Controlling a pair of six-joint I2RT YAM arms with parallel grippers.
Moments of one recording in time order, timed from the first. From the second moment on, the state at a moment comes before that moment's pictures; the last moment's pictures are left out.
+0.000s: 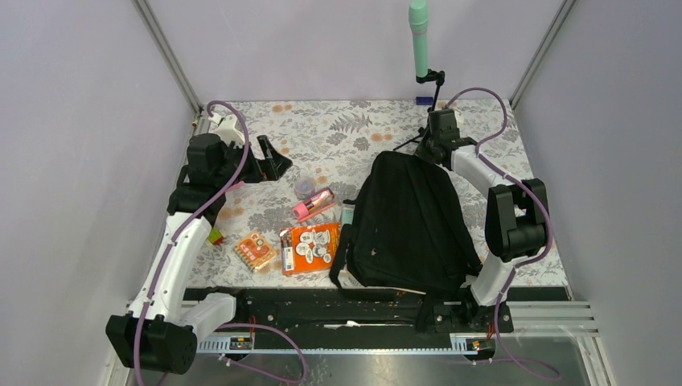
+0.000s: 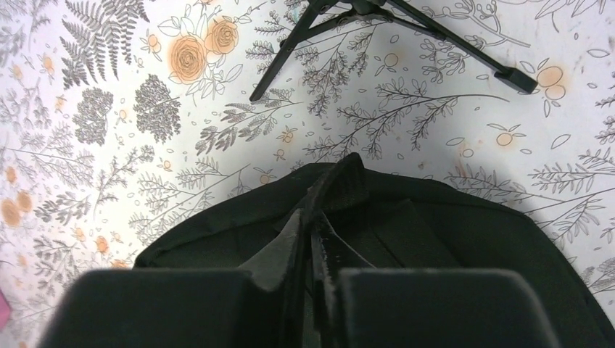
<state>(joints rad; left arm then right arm) -0.11 1.03 1.02 -0.41 0.41 -0.35 0.22 1.79 1.29 -0.28 0.11 0.64</state>
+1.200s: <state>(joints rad) -0.13 0.88 0.93 -0.13 0.72 -0.40 0.47 1.13 1.38 -0.37 -0.36 0.27</state>
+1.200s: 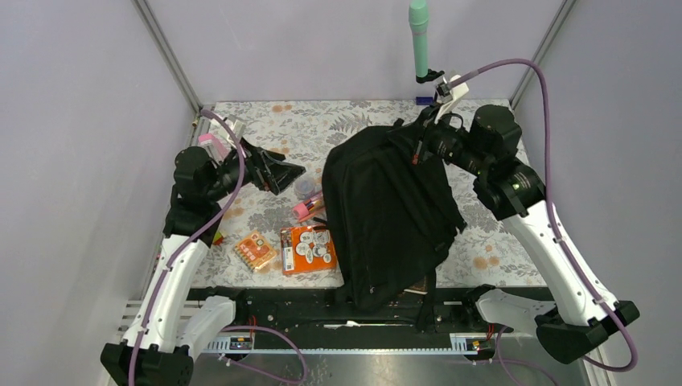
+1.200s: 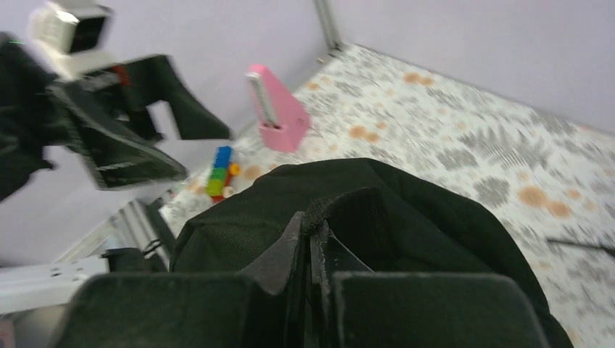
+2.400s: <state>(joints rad) -0.46 0.95 1.03 -0.01 0.87 -0.48 0.55 1.13 1.56 -0.38 -0.38 0.28</state>
